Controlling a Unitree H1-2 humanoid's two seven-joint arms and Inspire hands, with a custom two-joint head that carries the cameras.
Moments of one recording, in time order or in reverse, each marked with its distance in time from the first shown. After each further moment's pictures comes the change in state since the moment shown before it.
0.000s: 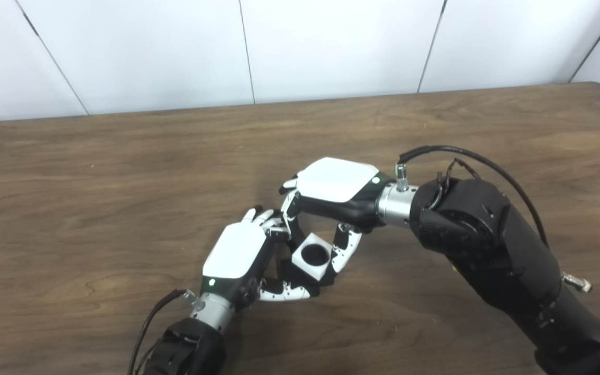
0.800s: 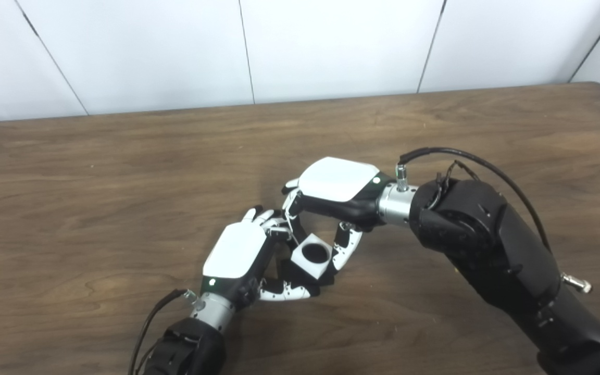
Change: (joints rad) left arm -0.001 0.000 -0.001 0.000 0.000 0.002 0.000; right arm 0.009 -0.005 -0.006 0.039 0.002 -0.038 -0.044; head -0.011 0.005
